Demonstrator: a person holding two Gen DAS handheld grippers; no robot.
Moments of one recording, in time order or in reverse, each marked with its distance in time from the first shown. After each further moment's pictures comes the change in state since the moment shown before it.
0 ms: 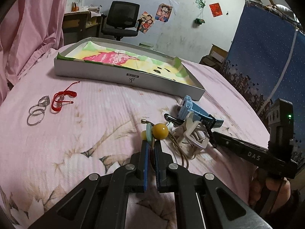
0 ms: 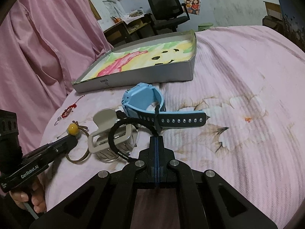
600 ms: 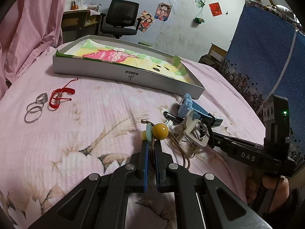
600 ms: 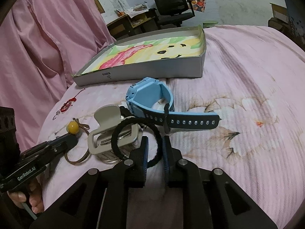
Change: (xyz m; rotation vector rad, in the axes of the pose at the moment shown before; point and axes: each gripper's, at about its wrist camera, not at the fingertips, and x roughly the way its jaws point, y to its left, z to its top) left arm 0.004 -0.001 -0.002 -0.003 0.006 -0.008; right arm 0.012 0.008 0.000 -0.040 0.037 0.001
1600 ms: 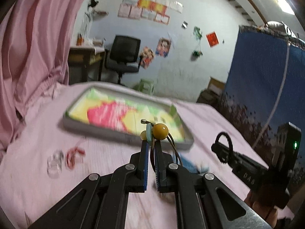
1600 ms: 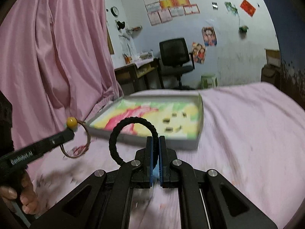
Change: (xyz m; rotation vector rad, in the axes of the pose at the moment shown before) left arm -0.055 -0.017 0.061 -0.007 -0.305 0.027; right arm -0.075 0.034 0.051 -0.121 -0.412 -0.070
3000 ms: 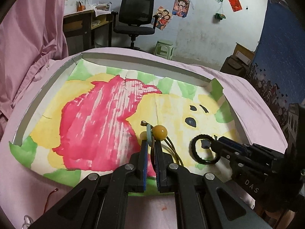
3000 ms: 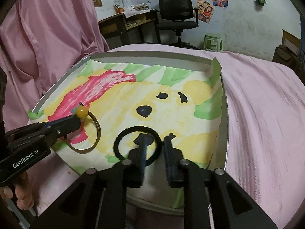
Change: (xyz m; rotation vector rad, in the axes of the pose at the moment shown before) left arm 0.184 0.024 0.026 0.019 0.335 0.143; right arm 0.180 -0.022 0.018 -0.050 0.398 -0.025
